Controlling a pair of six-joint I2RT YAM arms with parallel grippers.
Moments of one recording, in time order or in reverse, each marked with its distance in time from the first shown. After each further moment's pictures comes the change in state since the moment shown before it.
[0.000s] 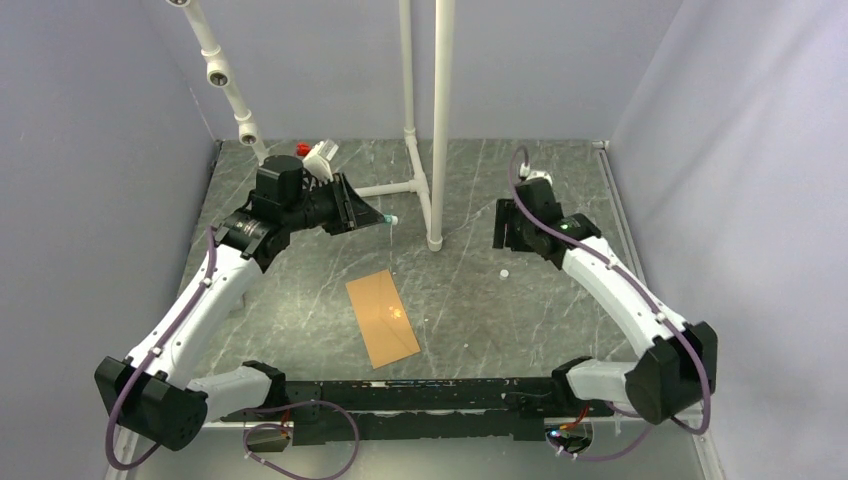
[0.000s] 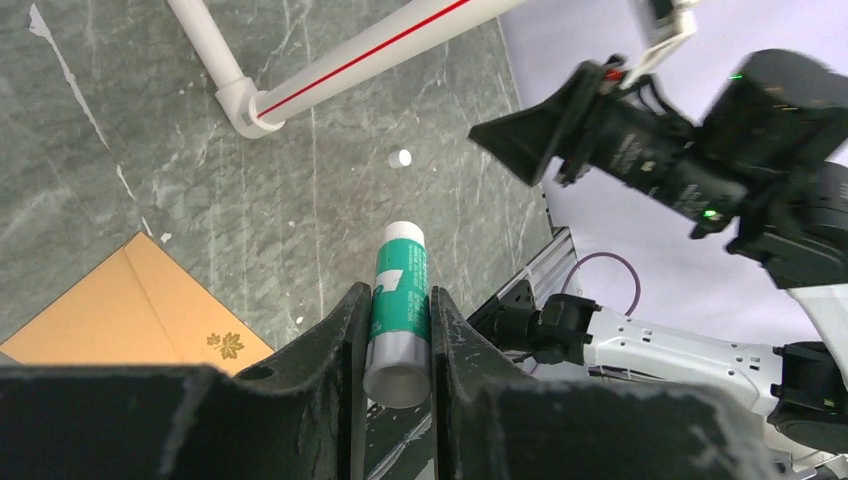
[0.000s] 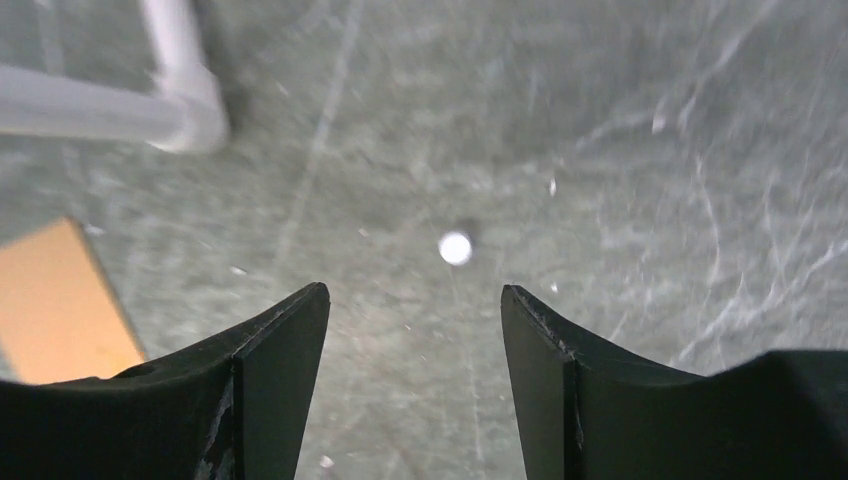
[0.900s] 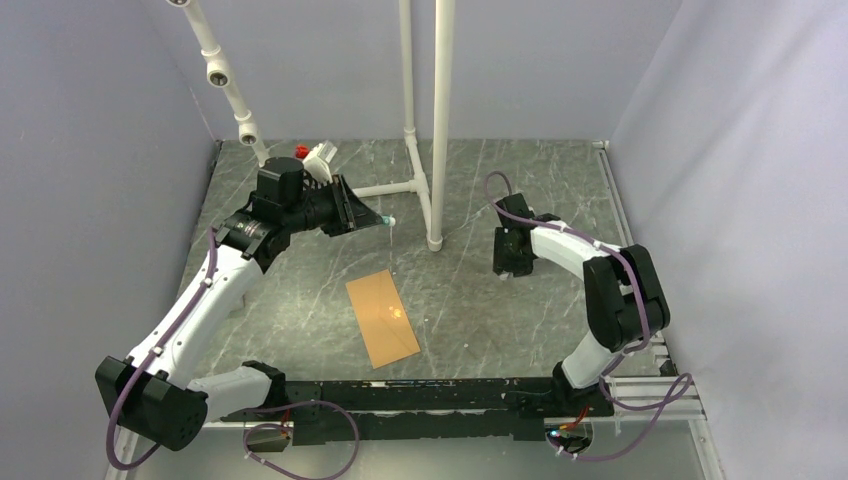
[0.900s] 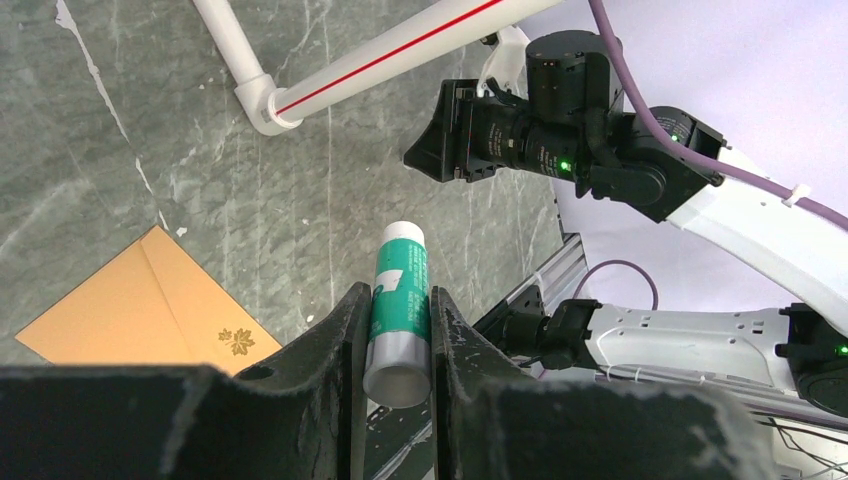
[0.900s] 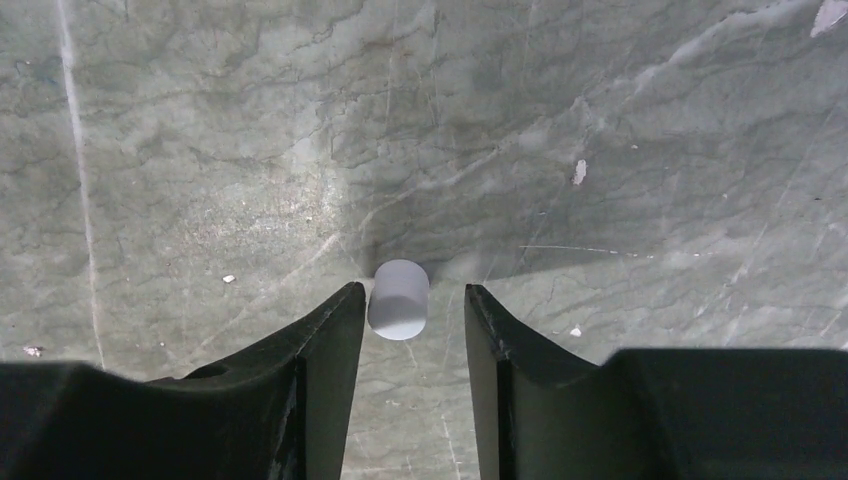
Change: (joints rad) left arm 0.004 0.000 -0.017 -0.006 -0.025 0.002; right arm -0.082 0.398 -0.141 0.114 -0.060 0.026
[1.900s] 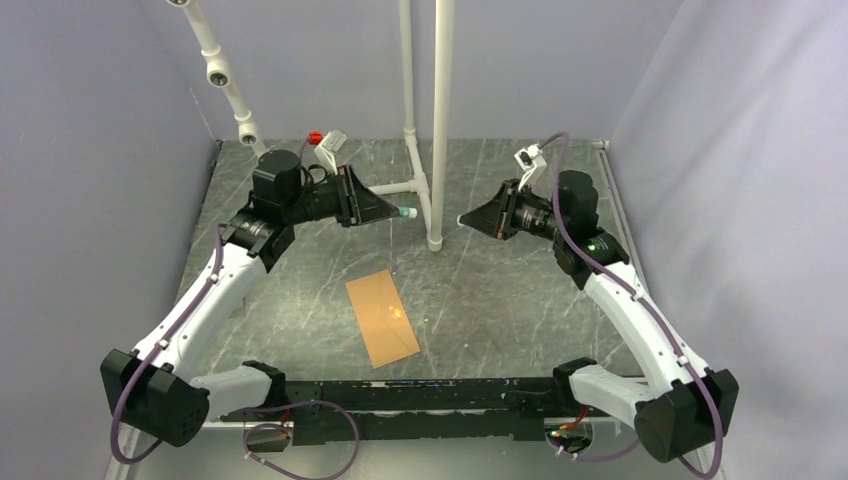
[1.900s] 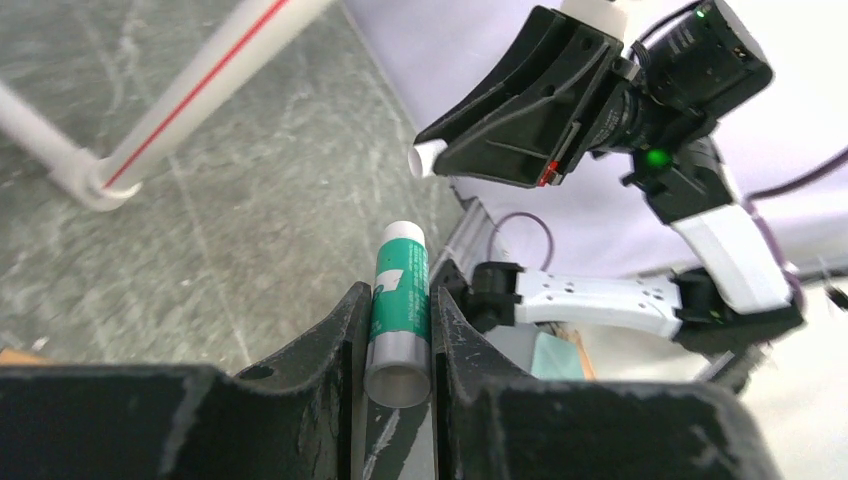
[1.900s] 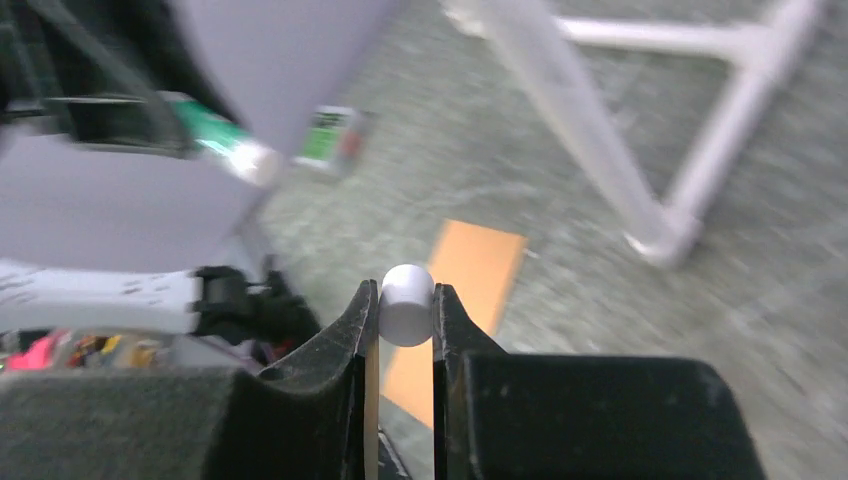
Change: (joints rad) left arm 0.003 0.010 -0.034 0.264 0.259 -0.042; right arm -0.015 -0.545 0.022 0.301 -0.715 0.011
